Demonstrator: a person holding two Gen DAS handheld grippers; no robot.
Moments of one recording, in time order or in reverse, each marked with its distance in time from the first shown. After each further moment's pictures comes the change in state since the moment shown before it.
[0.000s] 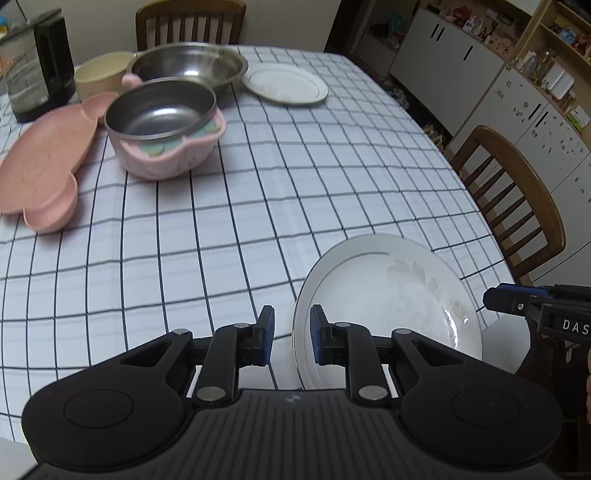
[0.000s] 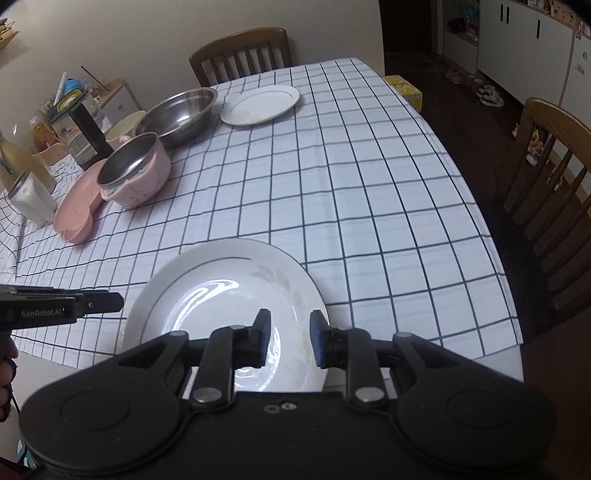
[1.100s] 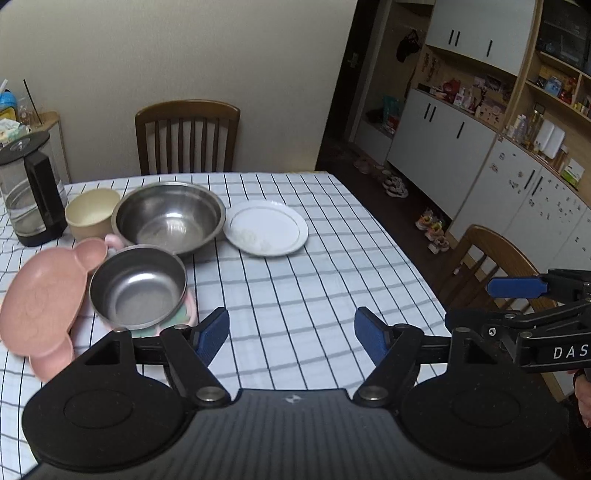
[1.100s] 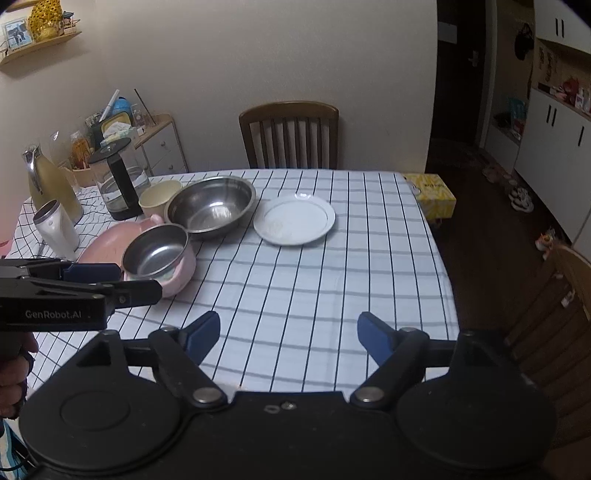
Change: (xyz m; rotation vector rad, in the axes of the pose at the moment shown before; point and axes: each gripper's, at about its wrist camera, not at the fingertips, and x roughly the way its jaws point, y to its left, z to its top) left arm -0.025 -0.050 0.103 0.020 -0.309 0.044; right arm -0.025 0.012 0.119 -0.240 -0.191 0.045
